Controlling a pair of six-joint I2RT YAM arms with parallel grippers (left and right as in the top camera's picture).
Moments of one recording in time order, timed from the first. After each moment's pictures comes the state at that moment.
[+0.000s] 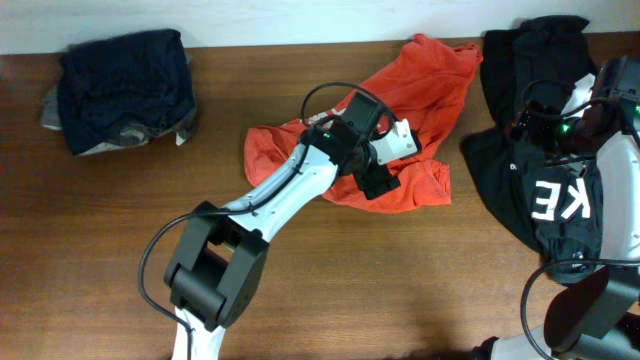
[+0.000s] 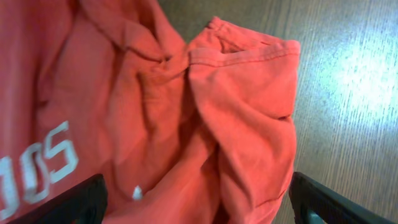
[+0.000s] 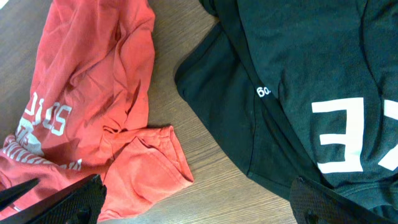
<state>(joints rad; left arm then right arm) -0.67 2.10 1.65 -0.52 0.29 0.56 -0.37 1.69 1.55 -1.04 -0.25 0.21</state>
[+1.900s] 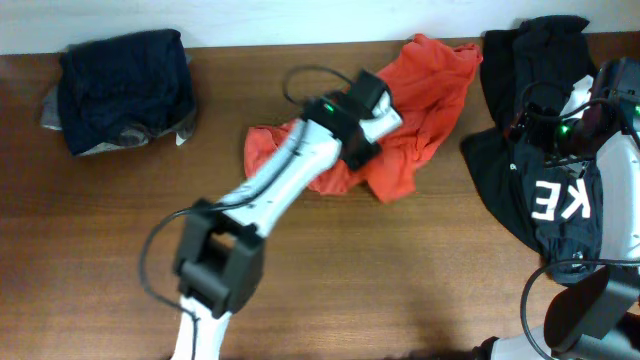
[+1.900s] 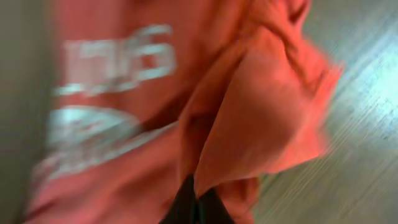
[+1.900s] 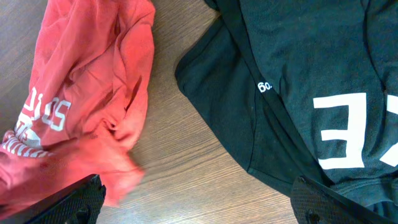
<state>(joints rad) -0.63 2.17 1.95 -0.91 0.00 0.31 -0.37 1.69 1.55 -1.05 -0.25 0.20</state>
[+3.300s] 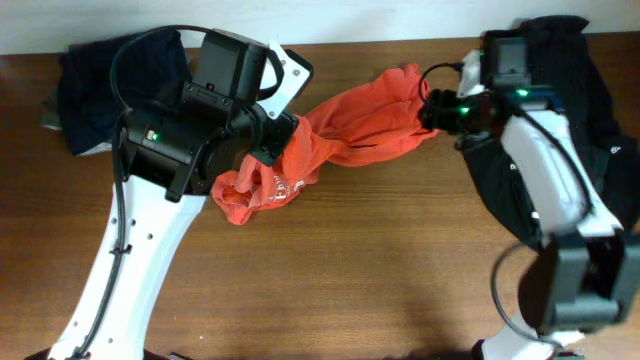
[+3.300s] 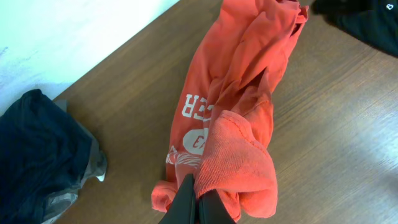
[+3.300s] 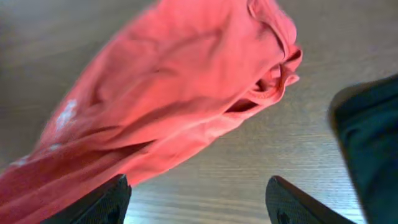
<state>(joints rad) -0.46 1.61 2.00 -1.25 -0.03 0.24 0.01 1.84 1.55 -0.79 -0.25 0.27</state>
